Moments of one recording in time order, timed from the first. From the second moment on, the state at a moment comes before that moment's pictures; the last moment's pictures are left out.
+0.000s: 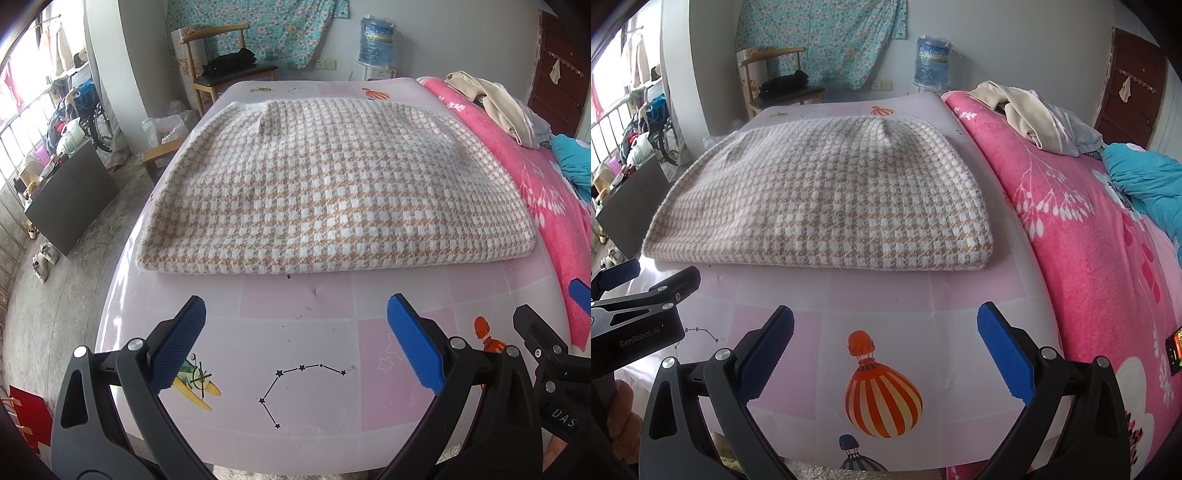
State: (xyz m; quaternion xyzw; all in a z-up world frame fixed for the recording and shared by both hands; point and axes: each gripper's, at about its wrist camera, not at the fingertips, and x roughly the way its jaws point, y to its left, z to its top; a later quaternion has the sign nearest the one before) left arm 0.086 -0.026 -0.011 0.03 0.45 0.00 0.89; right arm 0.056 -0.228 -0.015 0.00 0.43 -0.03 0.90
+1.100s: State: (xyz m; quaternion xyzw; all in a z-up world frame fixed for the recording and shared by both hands) left arm 0.086 -0.025 -0.010 0.03 0.45 -0.01 0.89; right arm 0.055 -0.231 -0.015 0.00 0.43 -0.03 0.90
